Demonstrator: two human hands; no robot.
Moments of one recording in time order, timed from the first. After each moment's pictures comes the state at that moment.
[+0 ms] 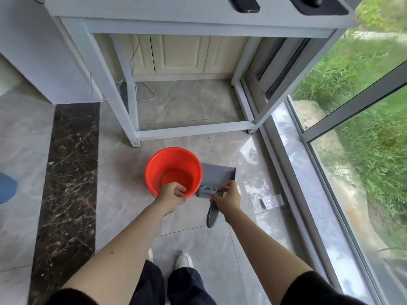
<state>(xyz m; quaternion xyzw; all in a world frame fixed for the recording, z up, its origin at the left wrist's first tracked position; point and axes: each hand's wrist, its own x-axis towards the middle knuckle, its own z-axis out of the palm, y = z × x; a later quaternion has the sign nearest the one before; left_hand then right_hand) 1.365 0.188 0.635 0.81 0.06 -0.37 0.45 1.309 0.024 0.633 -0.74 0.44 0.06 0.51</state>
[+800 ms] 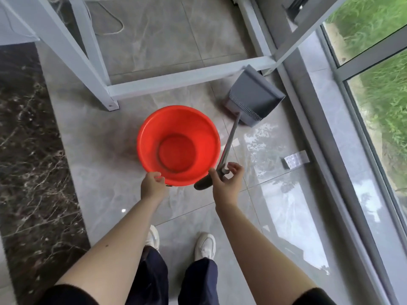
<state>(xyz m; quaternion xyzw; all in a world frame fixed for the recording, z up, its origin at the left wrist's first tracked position) 1.448 0.258 0.339 0.82 0.22 -0.34 0.41 1.383 0.114 0.415 -0.58 0.53 -0.10 0.60</state>
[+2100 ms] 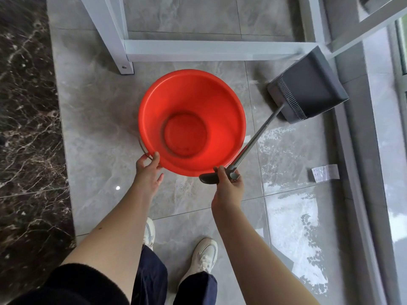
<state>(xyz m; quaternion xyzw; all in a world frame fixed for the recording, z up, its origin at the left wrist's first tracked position) 1.467 0.298 0.201 0.50 0.44 -0.31 0.68 1.409 0.152 0.296 -0.45 0.62 -0.09 0.64</state>
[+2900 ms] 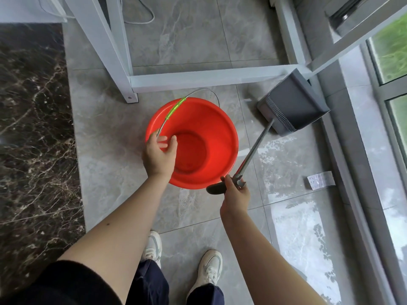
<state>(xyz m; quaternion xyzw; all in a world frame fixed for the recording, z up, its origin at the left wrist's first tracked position) 1.527 0.257 0.301 0.86 0.16 -0.04 0.48 1.415 0.133 0.344 -0.43 0.64 -0.06 0.63</state>
